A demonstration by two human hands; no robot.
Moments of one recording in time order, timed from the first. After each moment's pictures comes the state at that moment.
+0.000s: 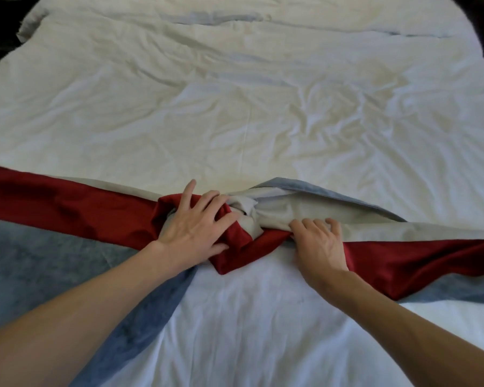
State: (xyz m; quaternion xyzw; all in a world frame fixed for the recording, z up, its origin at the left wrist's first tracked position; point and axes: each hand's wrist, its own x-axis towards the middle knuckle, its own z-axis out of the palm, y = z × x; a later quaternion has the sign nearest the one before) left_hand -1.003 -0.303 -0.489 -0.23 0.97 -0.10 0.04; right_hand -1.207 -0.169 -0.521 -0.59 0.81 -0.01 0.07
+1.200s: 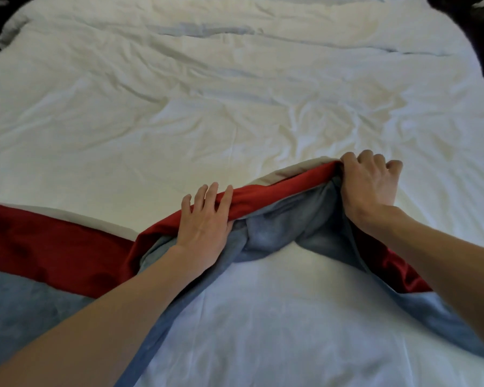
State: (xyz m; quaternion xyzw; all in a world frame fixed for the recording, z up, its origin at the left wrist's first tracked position) left_hand -1.102 -0.353 -0.534 -0.44 0.89 -0.07 0.02; right_hand -1.376 -0.284 -0.492 -0.50 0.86 0.03 -0.13
